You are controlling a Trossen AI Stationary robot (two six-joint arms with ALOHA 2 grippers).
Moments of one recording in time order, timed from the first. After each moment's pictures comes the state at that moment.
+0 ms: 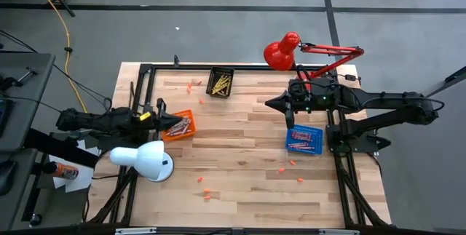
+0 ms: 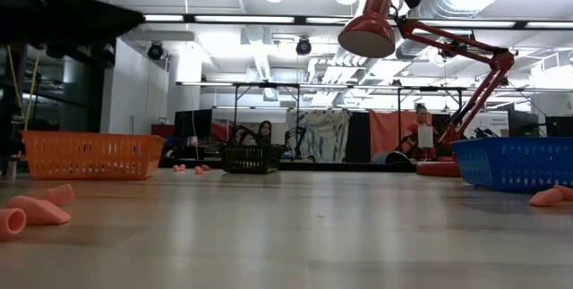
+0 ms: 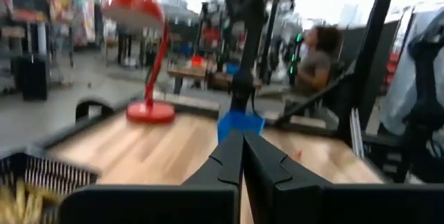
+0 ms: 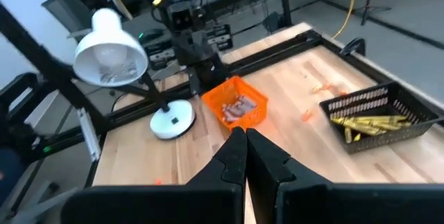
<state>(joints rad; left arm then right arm) -0.13 0.00 0.01 0.13 -0.24 -0.12 -0.06 0.99 0.92 -0.21 0.03 0.34</state>
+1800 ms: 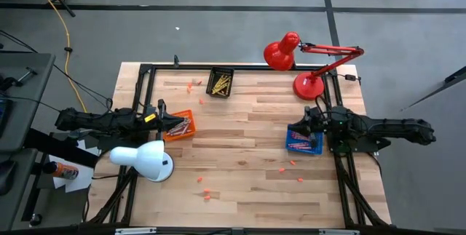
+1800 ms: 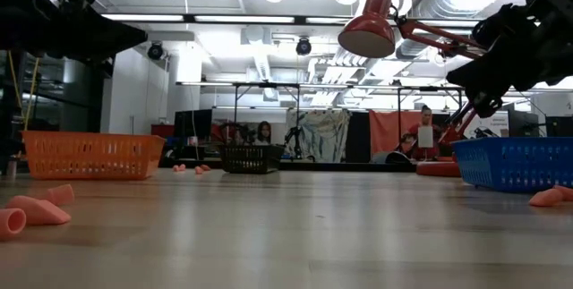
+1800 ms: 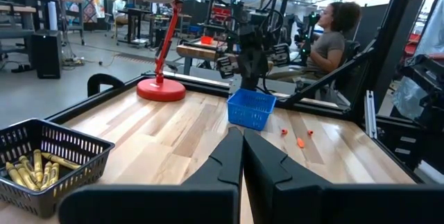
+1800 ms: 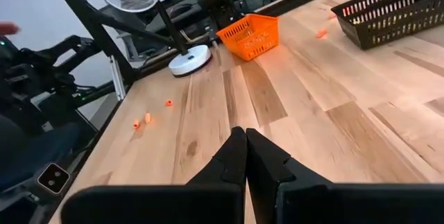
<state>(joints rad) -0.13 0.02 0.01 0.05 -0.27 -0.15 -0.11 0.22 0.01 0.03 -0.15 0.39</state>
